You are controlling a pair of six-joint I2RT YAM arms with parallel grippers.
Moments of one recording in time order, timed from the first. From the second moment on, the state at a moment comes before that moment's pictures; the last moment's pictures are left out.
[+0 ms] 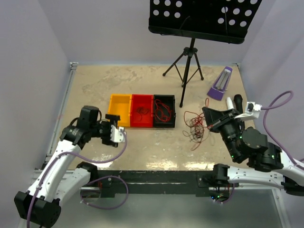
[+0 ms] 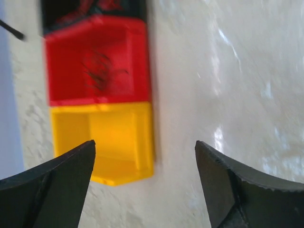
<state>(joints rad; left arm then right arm) -0.30 0.81 0.70 -0.84 0.53 1.36 1.33 0.53 1.03 -0.49 1.13 0.78</state>
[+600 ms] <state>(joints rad) -0.47 0.84 0.83 -0.40 1.13 0.88 1.34 0.86 0.98 -0.08 0.86 0.70</state>
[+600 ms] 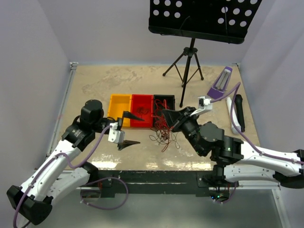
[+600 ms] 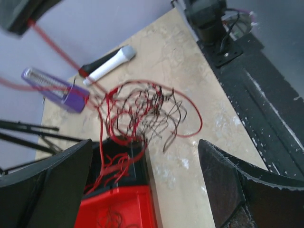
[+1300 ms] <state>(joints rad) -0.74 0.87 0.76 -0.41 0.99 1.11 1.34 0.95 0.98 0.09 0.73 0.69</state>
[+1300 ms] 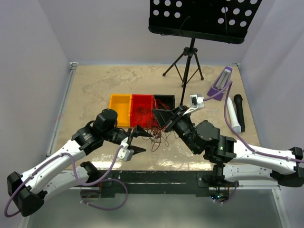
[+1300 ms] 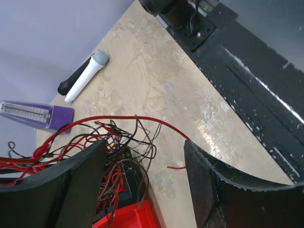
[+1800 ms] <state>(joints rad) -0.77 0.69 0.57 -0.30 0.93 1.58 1.34 1.00 0.99 0.12 0.66 0.70</state>
